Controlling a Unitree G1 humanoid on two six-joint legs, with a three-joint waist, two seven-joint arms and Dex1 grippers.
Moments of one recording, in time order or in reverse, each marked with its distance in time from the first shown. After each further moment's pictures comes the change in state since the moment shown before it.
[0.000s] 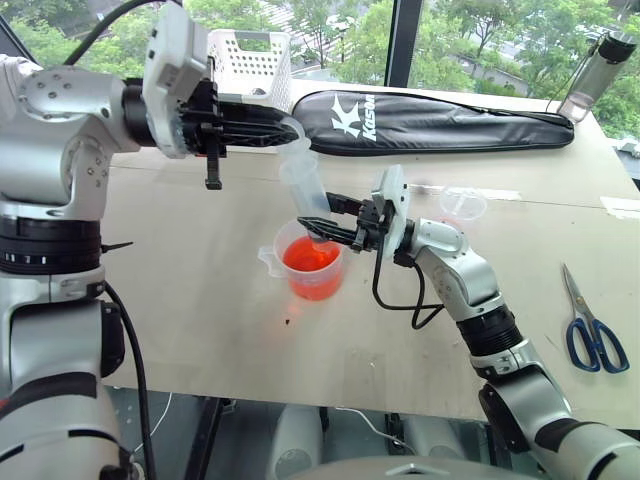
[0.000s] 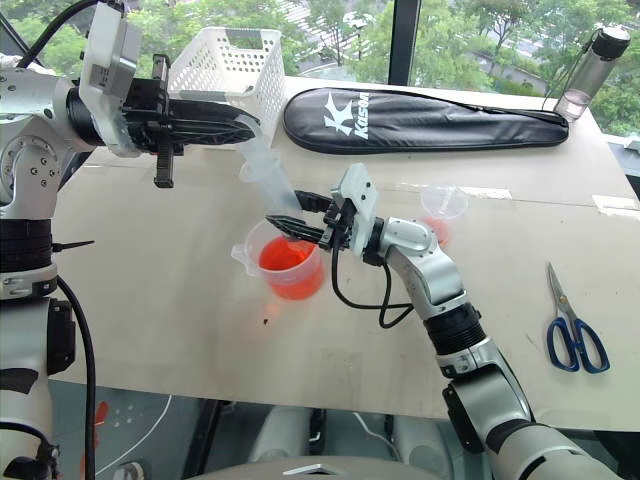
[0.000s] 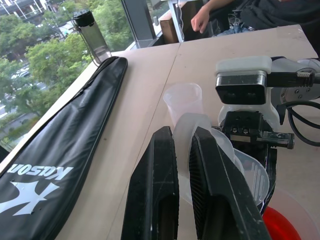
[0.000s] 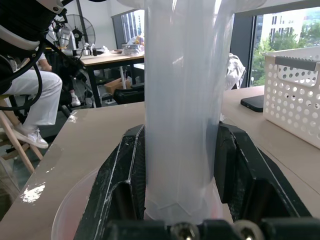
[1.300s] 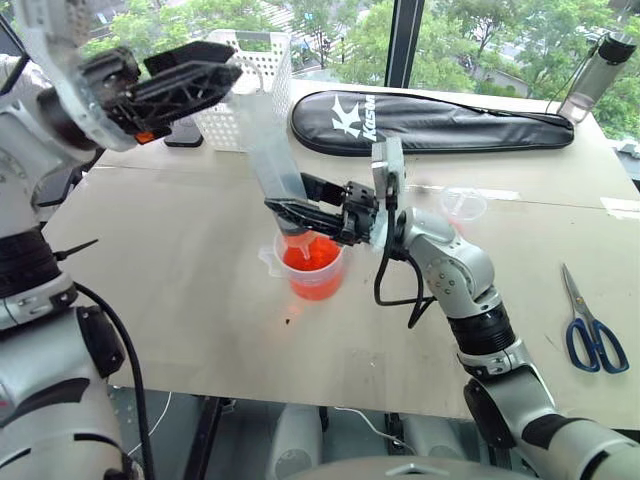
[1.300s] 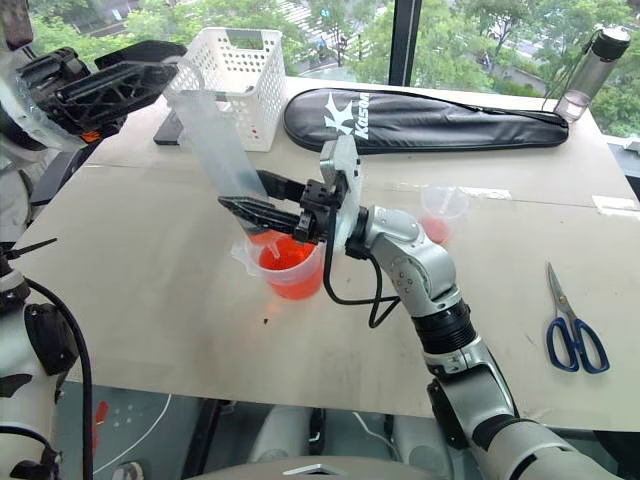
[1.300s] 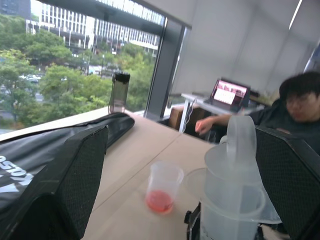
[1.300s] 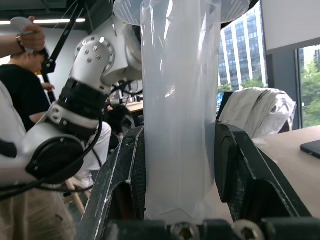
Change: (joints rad) left arm 0.105 -0.037 0.436 -0.063 -0.448 0.612 0.365; right arm -0.044 0.090 -0.068 -0.157 0.220 0.201 -0.058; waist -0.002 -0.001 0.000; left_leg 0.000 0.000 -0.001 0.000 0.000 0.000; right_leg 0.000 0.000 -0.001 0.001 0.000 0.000
